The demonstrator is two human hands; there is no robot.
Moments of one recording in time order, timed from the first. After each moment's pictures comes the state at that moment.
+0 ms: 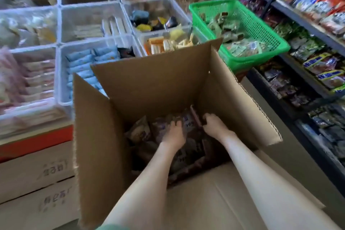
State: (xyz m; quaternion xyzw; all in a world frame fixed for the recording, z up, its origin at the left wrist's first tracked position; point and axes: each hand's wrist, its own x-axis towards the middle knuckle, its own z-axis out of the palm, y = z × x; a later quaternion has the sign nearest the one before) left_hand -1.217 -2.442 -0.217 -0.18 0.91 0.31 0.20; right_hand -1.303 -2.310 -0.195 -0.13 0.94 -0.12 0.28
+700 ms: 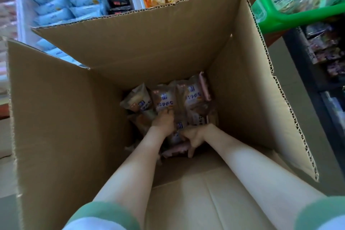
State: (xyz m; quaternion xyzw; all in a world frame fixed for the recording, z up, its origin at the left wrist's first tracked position) left_hand -1.221 -2.458 -0.311 -0.20 0.88 0.26 0.35; right_hand -1.287 -2.336 -0.293 -0.44 0.65 0.11 0.62
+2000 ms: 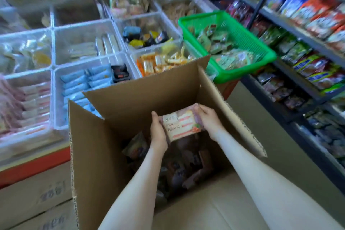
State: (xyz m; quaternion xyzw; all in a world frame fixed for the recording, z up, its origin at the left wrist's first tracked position) left_hand -1.254 -2.467 -0.183 -0.43 0.42 0.80 0.00; right_hand -1.322 -2.325 -0.146 -0.03 0.74 -0.63 0.23
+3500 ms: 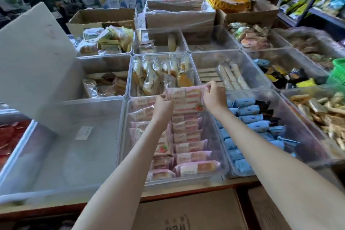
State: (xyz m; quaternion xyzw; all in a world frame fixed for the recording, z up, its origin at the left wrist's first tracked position) left_hand -1.159 -3.025 -0.104 -0.40 0.62 0.66 -0.14; right_hand -1.270 -2.916 -0.090 -0.19 0.91 -0.37 0.02
